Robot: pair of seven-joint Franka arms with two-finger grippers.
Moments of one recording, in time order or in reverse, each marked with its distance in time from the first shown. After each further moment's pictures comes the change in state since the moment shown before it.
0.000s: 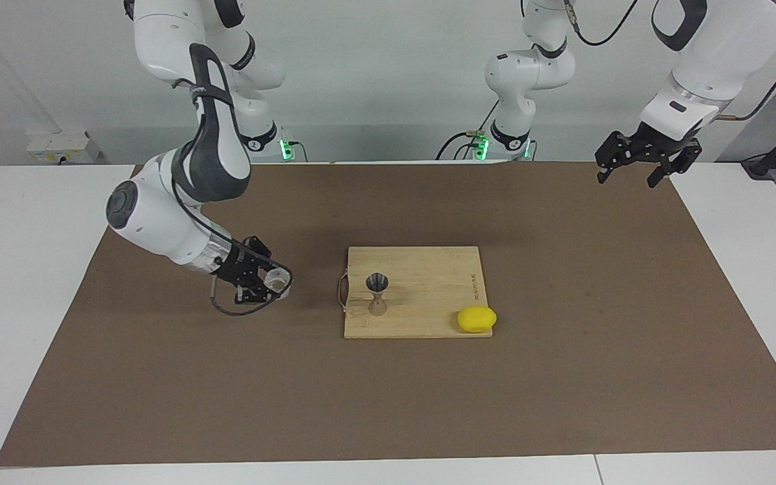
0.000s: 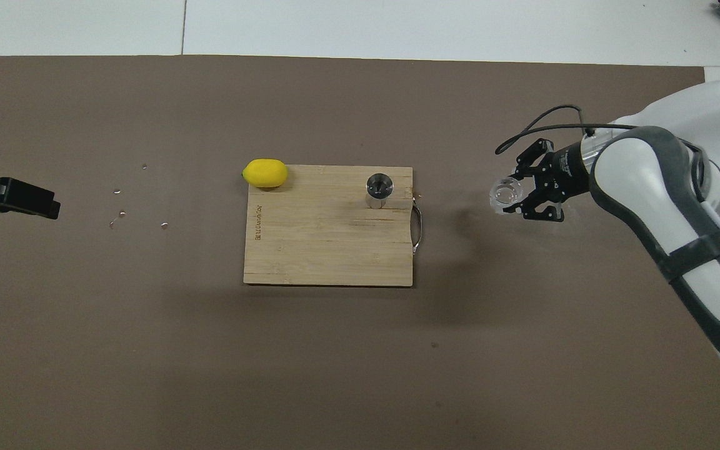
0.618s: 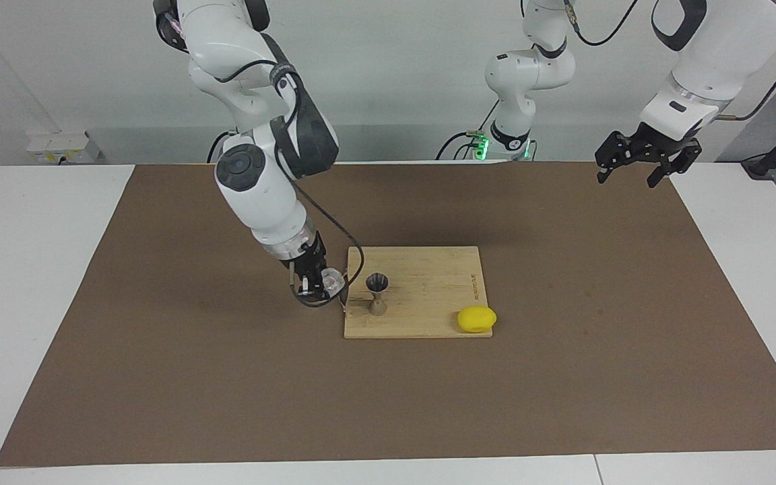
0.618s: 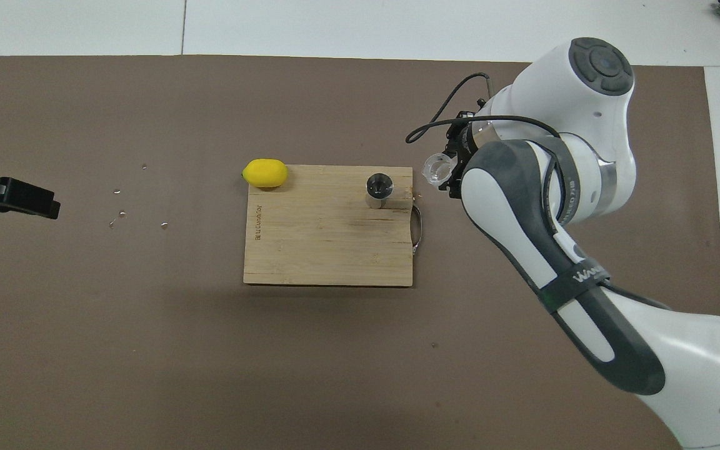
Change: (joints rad) left arm 0.000 0.000 0.000 0.000 0.000 0.000 0.000; right arm 0.283 0.111 0.002 0.296 -0.303 -0.001 0.435
